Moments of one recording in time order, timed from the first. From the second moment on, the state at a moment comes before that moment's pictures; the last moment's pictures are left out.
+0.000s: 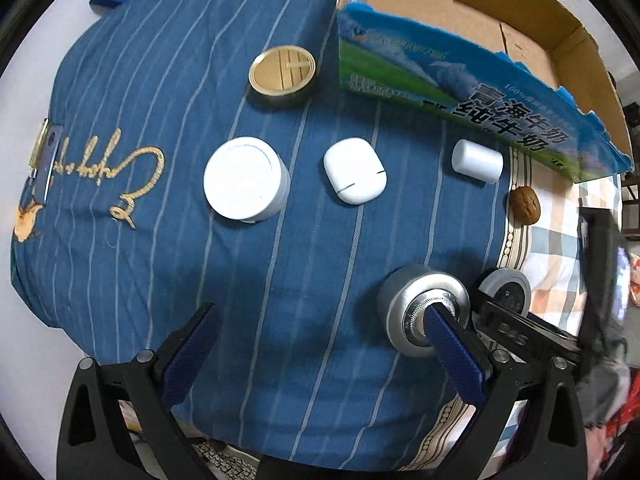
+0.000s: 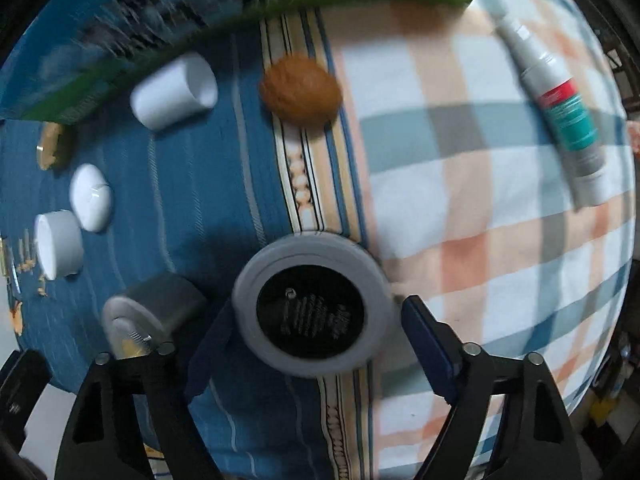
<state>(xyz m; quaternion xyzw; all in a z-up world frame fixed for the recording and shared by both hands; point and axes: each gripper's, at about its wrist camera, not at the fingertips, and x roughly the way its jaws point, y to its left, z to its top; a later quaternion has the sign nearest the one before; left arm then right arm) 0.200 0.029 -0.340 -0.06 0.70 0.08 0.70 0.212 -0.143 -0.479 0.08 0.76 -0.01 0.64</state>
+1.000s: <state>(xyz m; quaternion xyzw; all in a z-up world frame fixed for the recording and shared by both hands) 0.210 -0.055 -0.451 -0.06 0.77 0.05 0.64 0.191 -0.173 -0.519 0.02 0.79 -0.03 0.61</state>
